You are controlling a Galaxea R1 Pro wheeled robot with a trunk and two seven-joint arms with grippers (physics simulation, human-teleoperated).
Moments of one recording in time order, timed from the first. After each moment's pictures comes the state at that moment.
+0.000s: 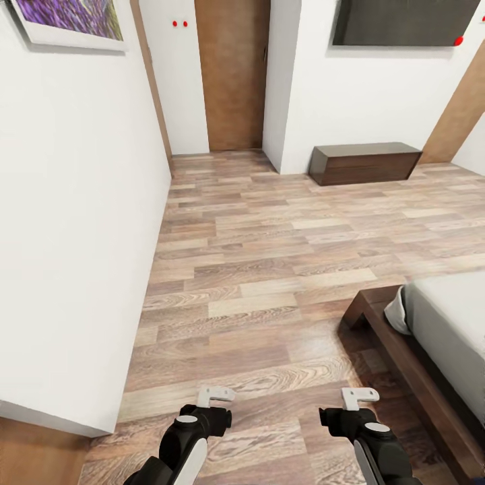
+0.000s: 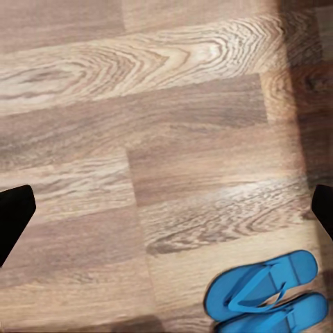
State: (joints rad) left arm -0.22 -0.10 -0.45 -1.33 0.36 0.74 0.48; right arm -0.09 0.00 0.02 -1.49 0.00 0.78 -0.12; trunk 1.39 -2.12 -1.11
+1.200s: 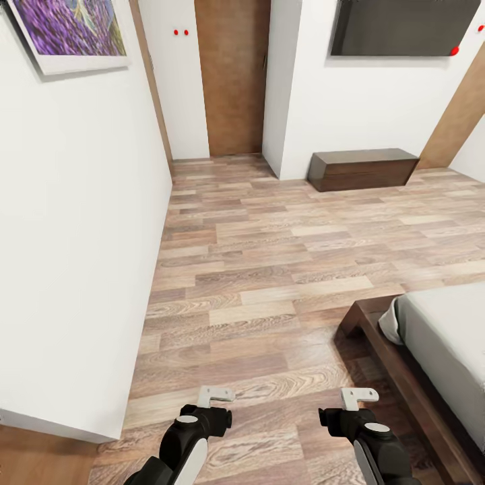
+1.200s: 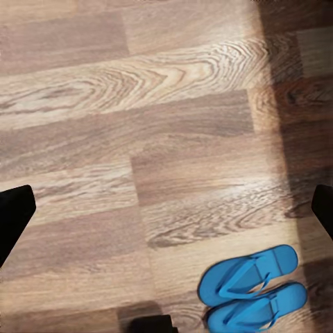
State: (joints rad) left arm -0.22 -0.10 -0.45 -1.32 0.35 0.74 0.48; right arm -0.09 0.00 0.02 -1.48 0.00 0.78 -0.11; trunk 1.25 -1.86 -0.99
